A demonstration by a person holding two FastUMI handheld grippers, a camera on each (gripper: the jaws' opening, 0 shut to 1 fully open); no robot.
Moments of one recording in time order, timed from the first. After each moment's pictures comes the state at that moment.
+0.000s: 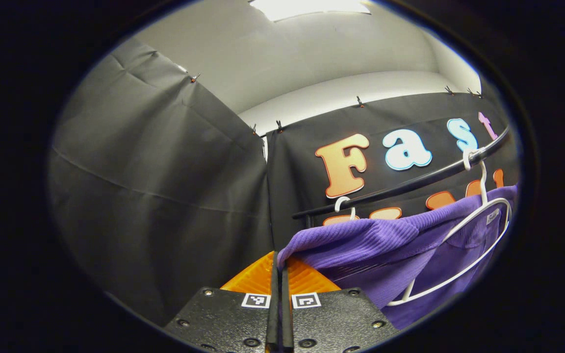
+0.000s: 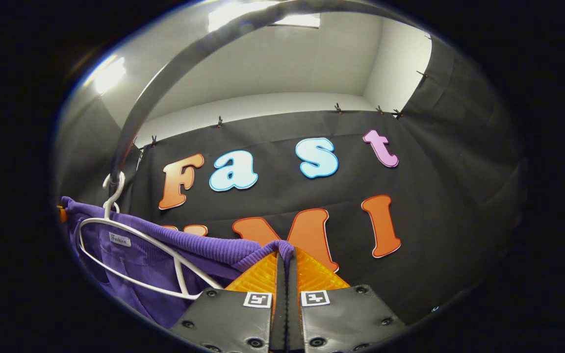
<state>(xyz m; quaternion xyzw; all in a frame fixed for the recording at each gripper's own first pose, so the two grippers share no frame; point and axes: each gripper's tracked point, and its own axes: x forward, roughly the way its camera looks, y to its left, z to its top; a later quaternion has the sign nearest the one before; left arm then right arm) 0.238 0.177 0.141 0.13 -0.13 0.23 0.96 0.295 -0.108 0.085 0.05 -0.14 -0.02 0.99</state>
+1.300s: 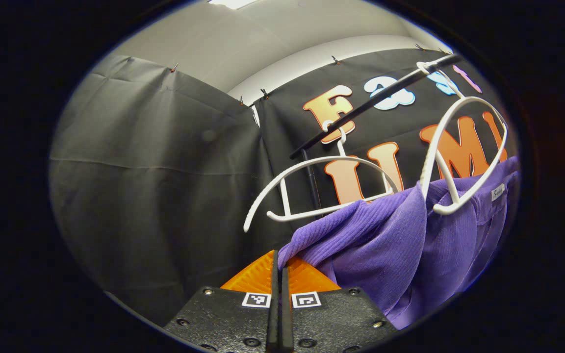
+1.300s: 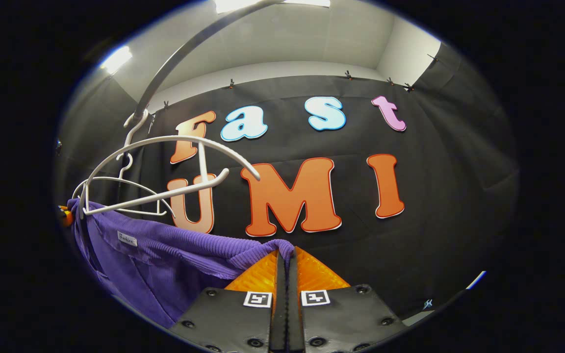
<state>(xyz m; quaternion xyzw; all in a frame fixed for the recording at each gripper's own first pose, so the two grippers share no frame) 0.204 0.191 0.021 0.20 -0.02 0.26 0.94 0.282 -0.112 -0.011 0.03 -0.10 0.00 1.00</state>
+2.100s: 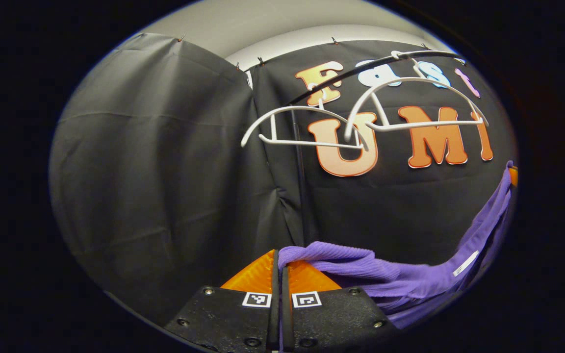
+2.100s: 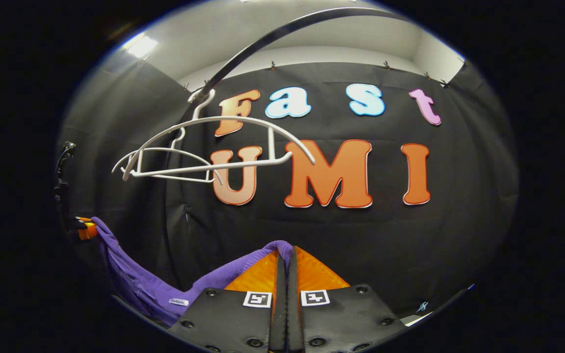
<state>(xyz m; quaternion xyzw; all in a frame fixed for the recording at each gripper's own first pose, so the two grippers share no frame) 0.126 0.152 -0.094 0.12 0.10 0.21 0.97 0.207 -0.033 -0.061 -0.03 0.00 0.12 0.99</state>
